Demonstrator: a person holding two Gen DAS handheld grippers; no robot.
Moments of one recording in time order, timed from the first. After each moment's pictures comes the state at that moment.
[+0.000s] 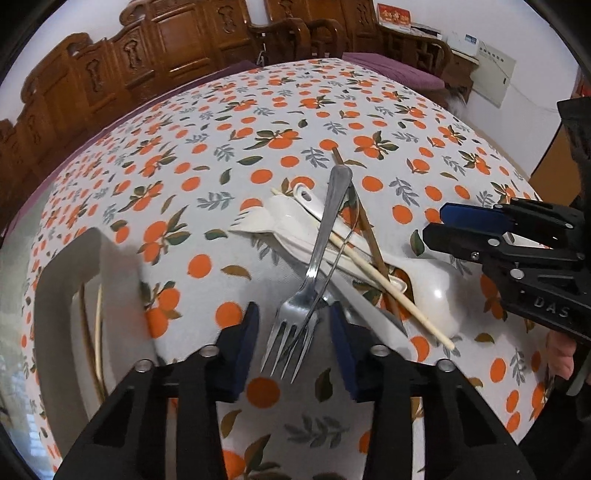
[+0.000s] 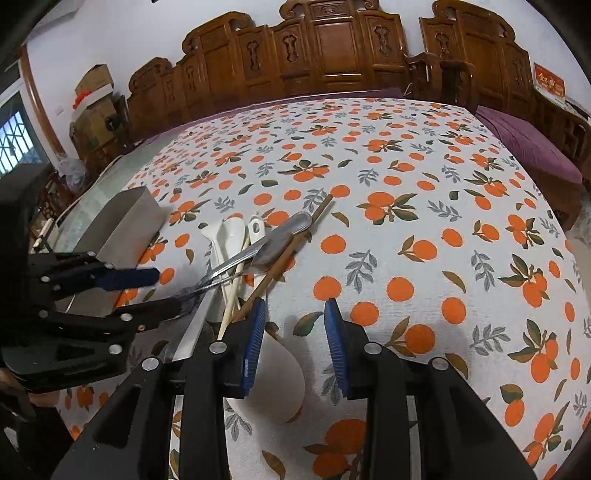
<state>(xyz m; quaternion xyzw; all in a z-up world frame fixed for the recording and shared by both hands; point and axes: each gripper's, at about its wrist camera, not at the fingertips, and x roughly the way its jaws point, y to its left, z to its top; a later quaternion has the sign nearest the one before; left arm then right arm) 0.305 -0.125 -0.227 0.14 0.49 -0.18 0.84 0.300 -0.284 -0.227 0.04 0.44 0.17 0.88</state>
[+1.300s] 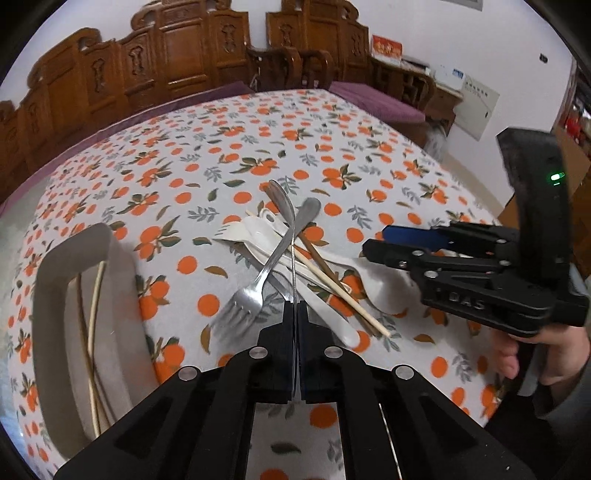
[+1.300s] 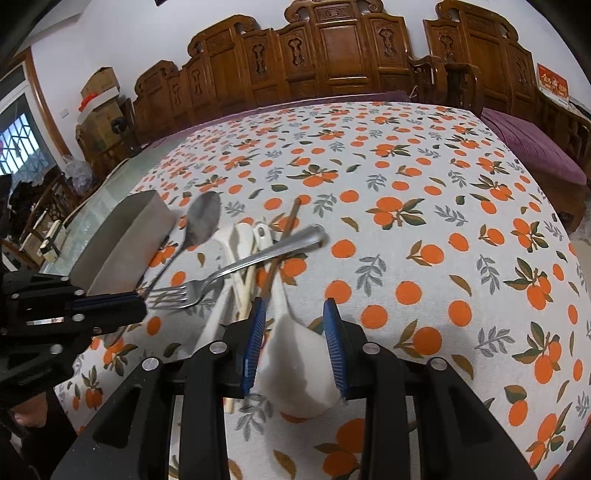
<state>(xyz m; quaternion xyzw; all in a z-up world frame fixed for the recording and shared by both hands) 0.266 -0.112 -0.189 0.07 0.46 -0.21 0.86 0.295 -0.279 -0.223 0.05 0.43 0.18 0.88</state>
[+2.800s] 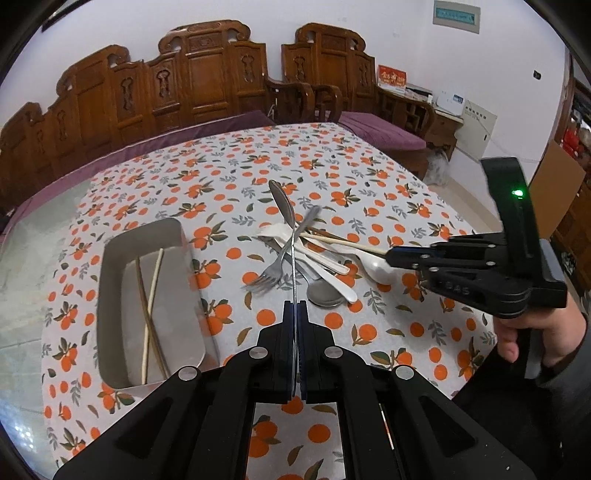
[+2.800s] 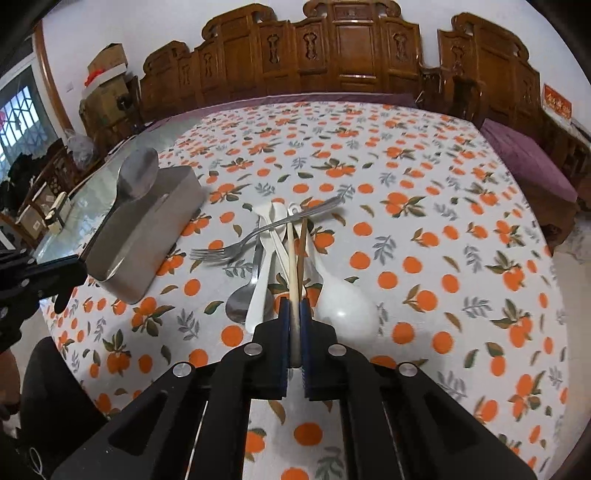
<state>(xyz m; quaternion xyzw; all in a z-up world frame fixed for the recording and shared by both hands) 0.193 -0.065 -0.136 0.06 0.41 -0.19 0.89 0.245 -0.259 -0.185 0.00 0.45 0.17 0.88</state>
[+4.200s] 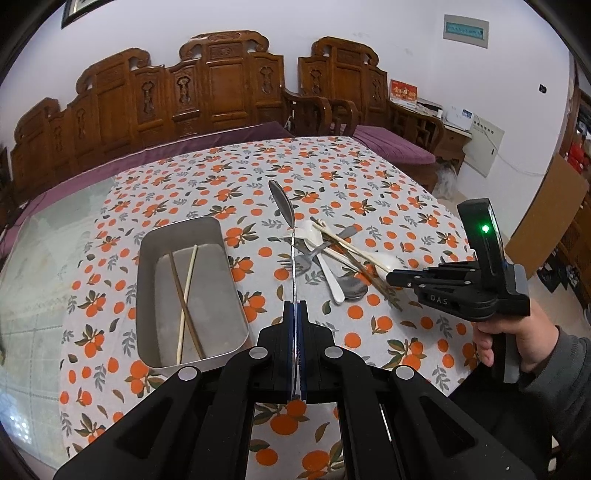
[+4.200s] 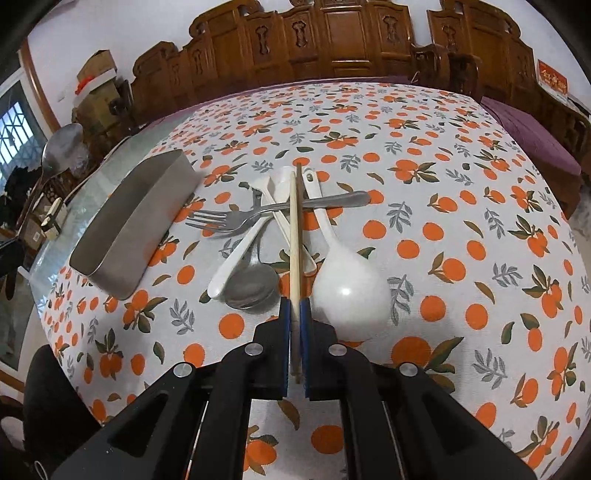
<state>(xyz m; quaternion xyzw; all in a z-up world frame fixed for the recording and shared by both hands) 0.171 -0.027 -0.120 0.05 0.39 -0.17 0.90 0.248 -0.250 -0.225 0.03 0.47 0.17 0.87</state>
